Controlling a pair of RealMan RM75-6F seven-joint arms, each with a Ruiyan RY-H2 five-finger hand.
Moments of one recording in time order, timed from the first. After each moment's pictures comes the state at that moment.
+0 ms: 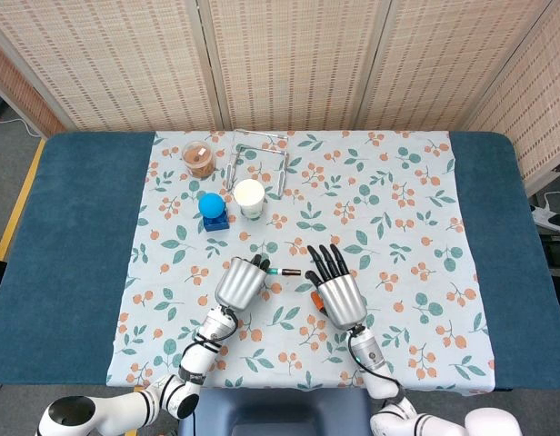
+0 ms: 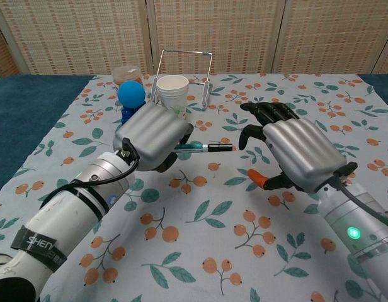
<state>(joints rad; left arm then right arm) -0.75 -2.11 -0.22 -0.96 1.42 1.19 0.82 0.46 -2.09 0.15 -0.89 -1.63 1.39 -0.25</state>
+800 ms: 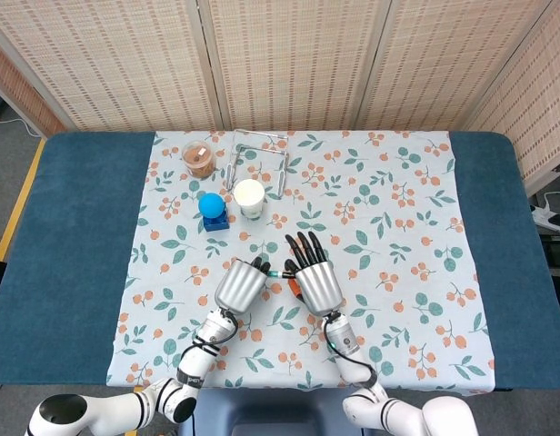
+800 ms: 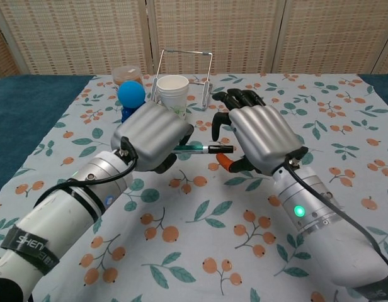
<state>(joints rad) -0.75 -2.07 -0.20 -1.06 1.39 1.19 0.89 0.62 -2.26 0.23 -0.66 -1.57 1.39 -0.17</state>
